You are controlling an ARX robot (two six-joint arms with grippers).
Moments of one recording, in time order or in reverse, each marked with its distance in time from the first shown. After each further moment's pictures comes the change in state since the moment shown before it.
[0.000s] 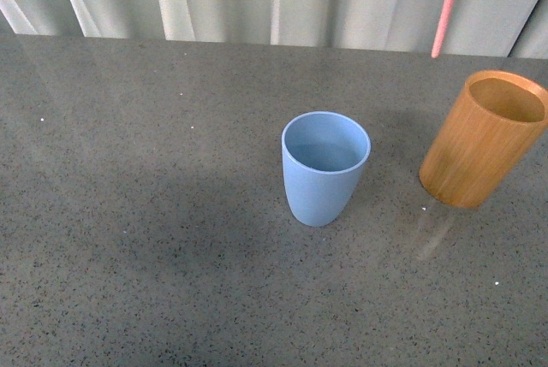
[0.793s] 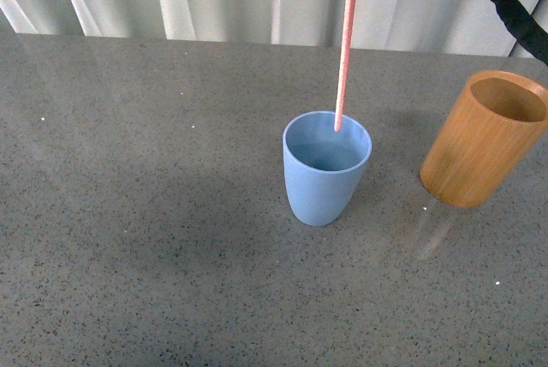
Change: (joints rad) left arm 0.000 0.000 0.000 0.000 0.000 0.000; right arm 0.156 0.190 -0.030 0.116 0.055 0.132
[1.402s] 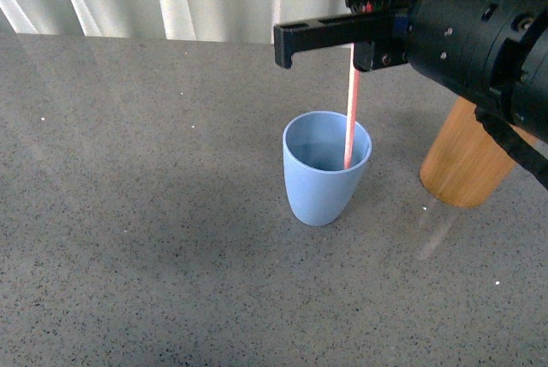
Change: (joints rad) left arm 0.000 0.000 0.000 0.000 0.000 0.000; right arm 0.011 0.066 -0.117 0.074 0.030 0.006
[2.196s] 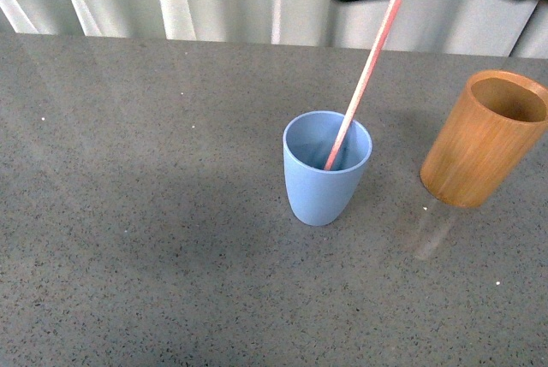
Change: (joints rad) left arm 0.000 0.000 0.000 0.000 0.000 0.000; right arm -0.042 -0.246 -0.008 -0.157 0.027 -0.023
